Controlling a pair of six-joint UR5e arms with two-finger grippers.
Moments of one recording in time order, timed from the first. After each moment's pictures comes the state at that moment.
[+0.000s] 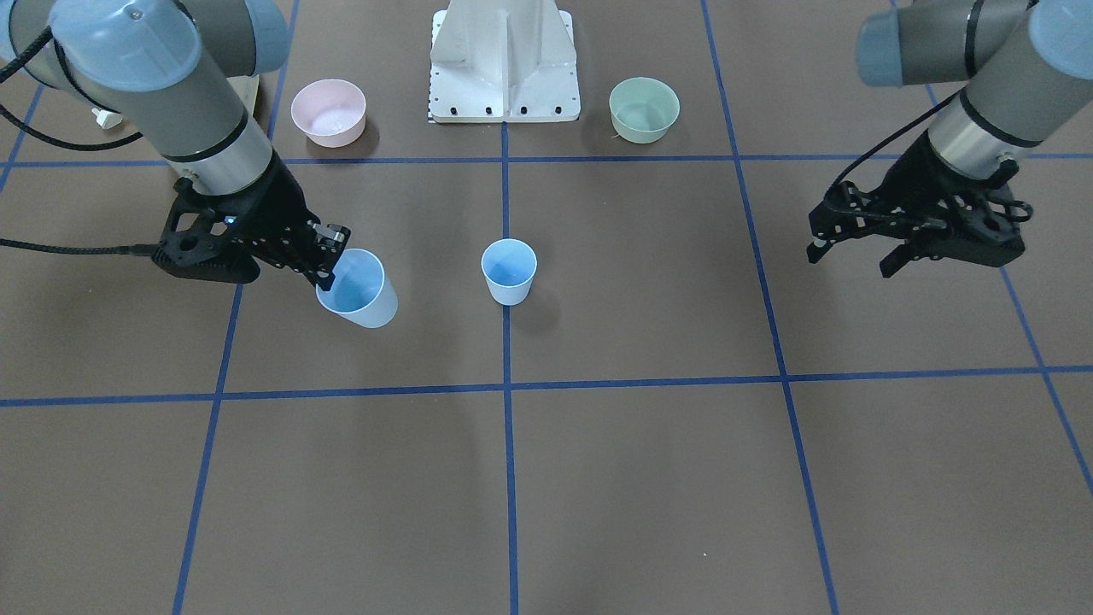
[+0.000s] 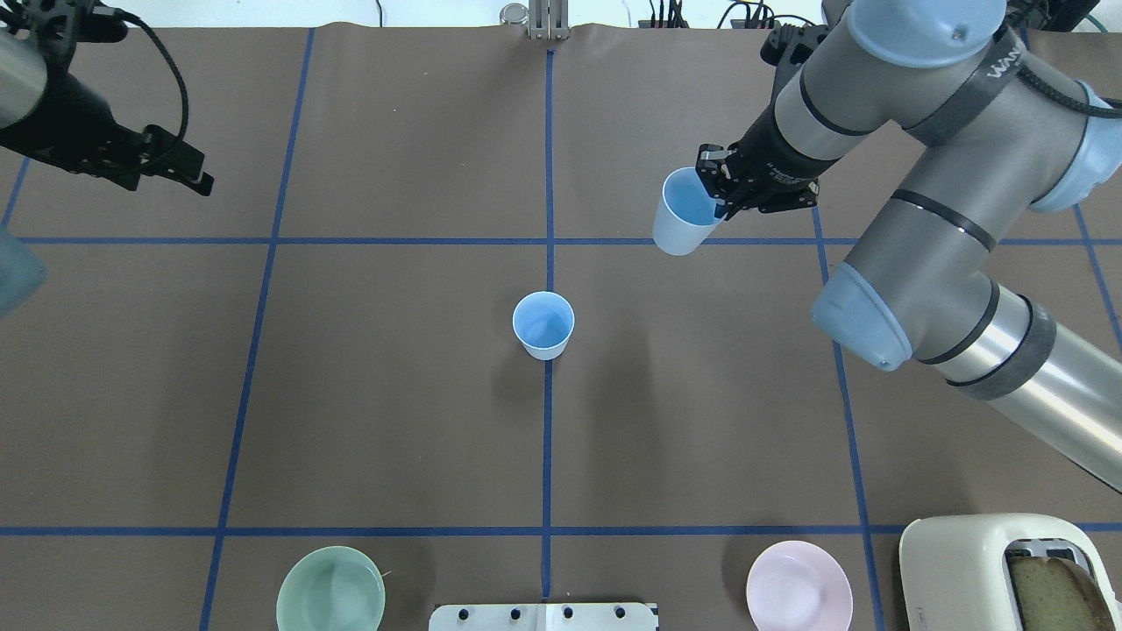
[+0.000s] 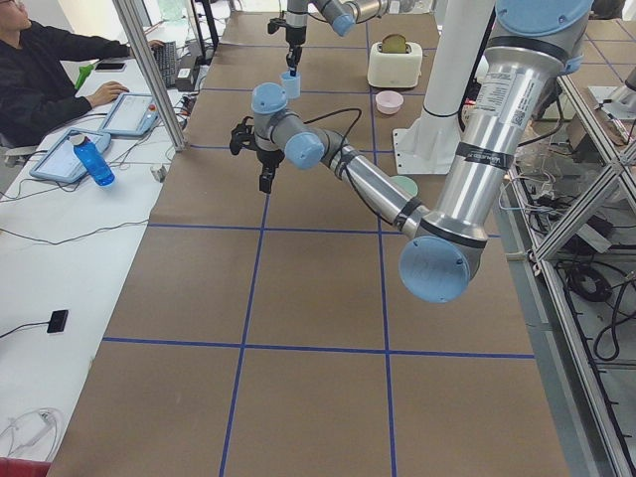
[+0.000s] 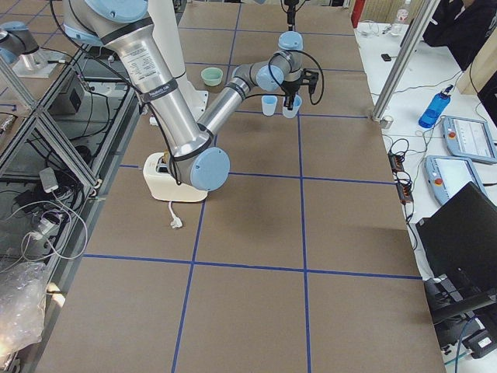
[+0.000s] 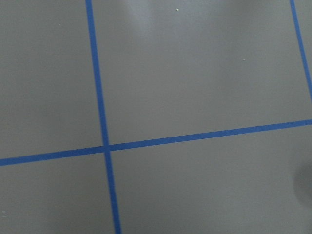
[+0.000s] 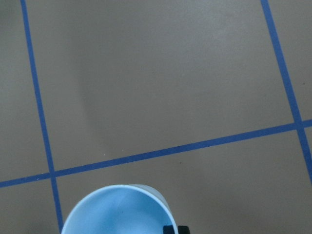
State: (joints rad) left arm -1.10 -1.85 -1.89 -1.68 -2.28 -0.63; right arm 0.81 -1.00 1.85 -1.61 2.08 1.28
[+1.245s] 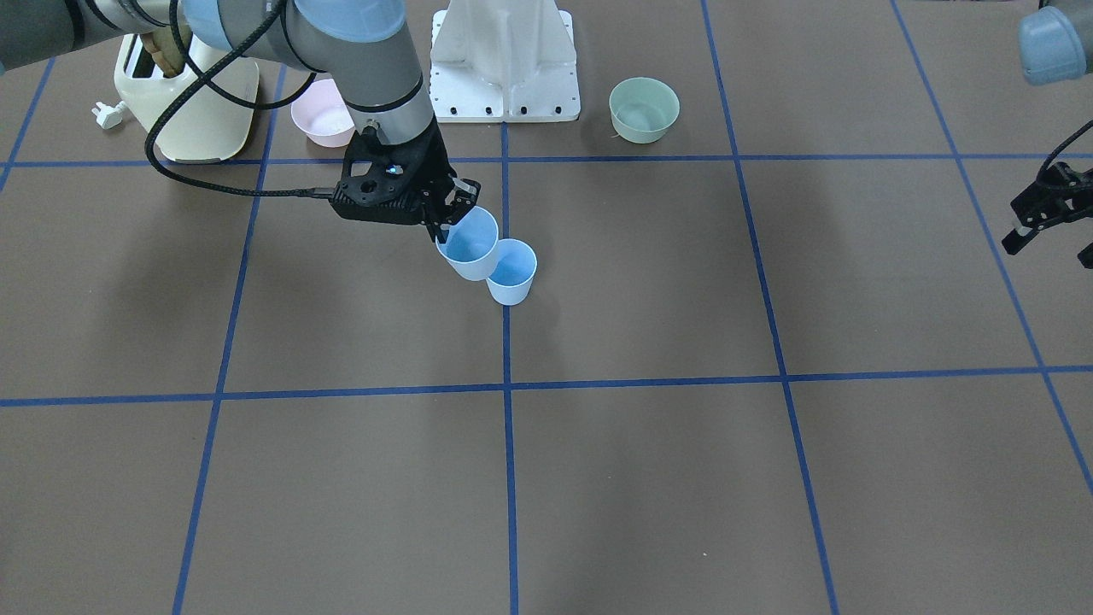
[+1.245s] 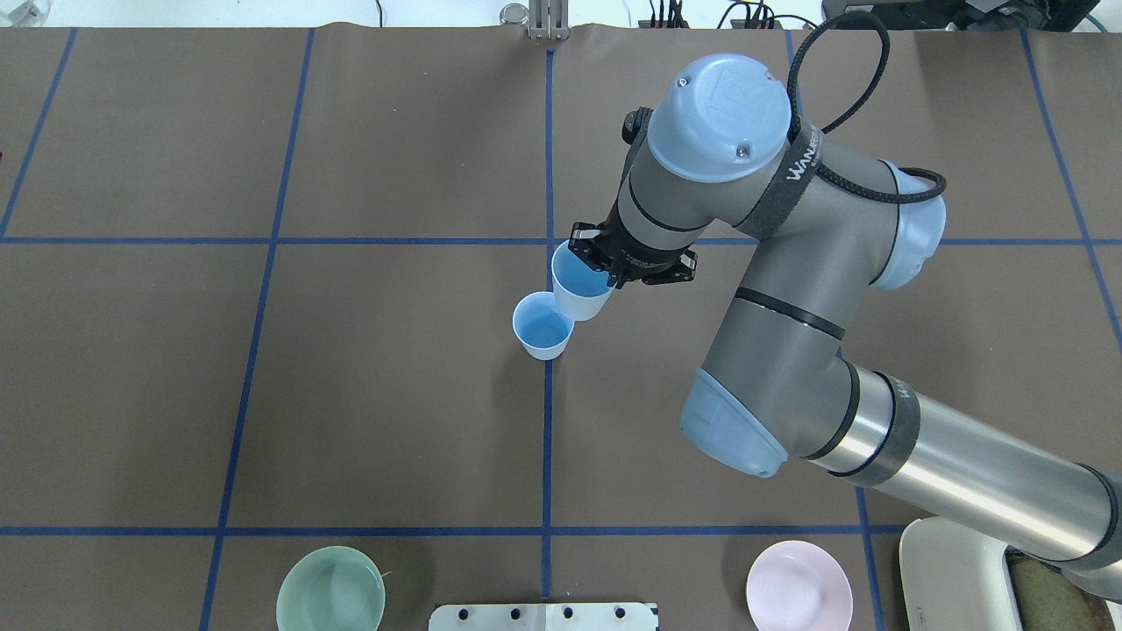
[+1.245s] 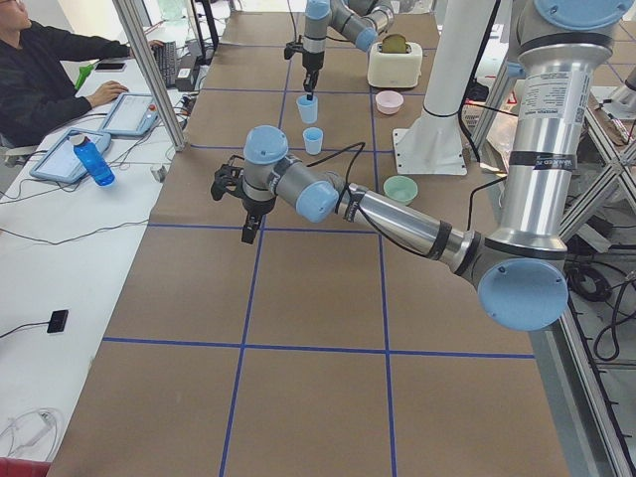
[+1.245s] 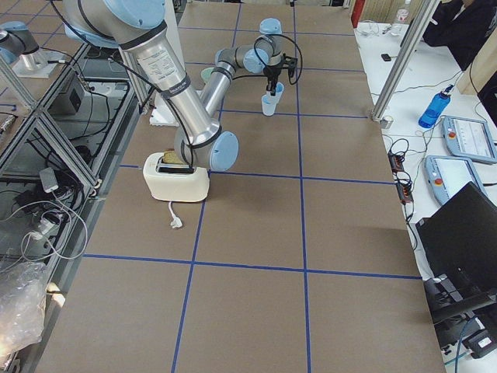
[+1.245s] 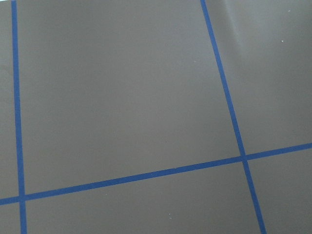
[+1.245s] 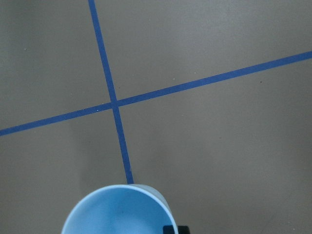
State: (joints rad) left arm -1.35 -1.62 -1.85 -1.87 -2.34 -0.44; right arm 0.62 -0.86 1.82 -1.70 1.94 1.39
